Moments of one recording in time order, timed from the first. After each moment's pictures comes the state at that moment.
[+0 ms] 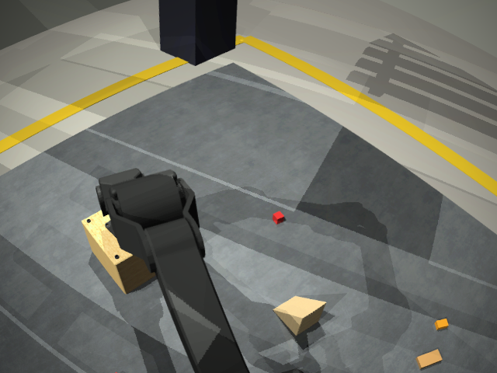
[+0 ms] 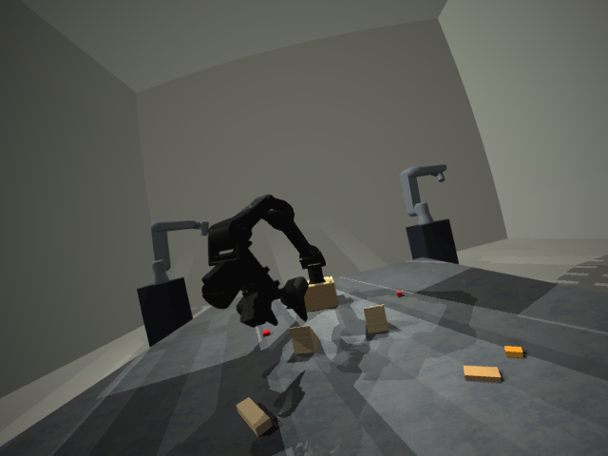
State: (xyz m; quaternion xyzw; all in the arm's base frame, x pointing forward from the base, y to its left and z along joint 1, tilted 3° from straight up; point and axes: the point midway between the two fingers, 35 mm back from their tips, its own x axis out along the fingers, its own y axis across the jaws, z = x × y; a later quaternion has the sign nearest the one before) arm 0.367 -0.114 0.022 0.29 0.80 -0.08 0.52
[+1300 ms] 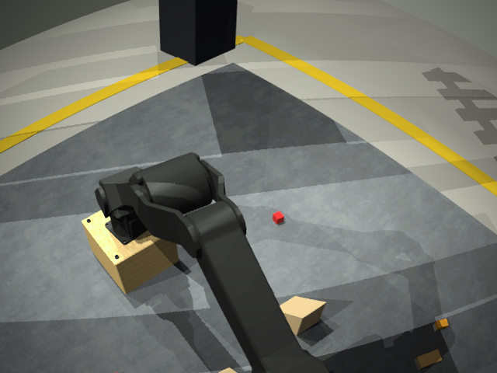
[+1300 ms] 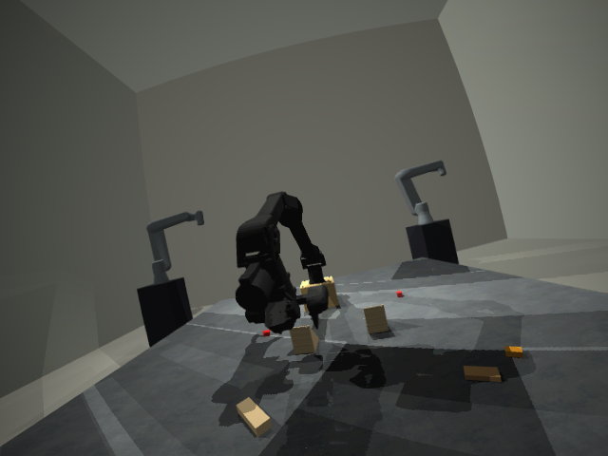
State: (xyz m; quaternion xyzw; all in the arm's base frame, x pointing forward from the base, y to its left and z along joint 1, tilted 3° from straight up) arm 0.370 -0.091 0.000 0.14 0.82 -0.05 0.55
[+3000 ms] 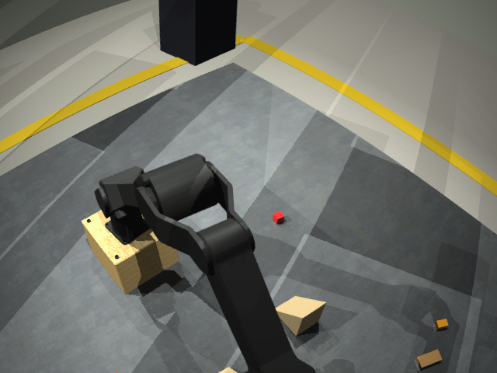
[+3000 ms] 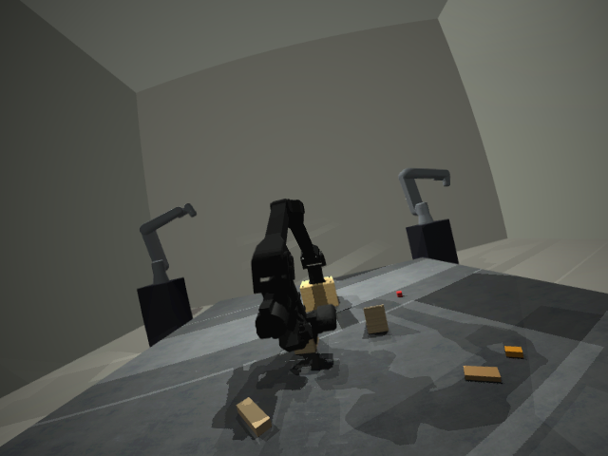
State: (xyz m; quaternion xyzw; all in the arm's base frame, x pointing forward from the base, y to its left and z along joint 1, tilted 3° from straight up) arm 0.343 -0.080 -0.052 0.11 0.84 -0.05 0.54
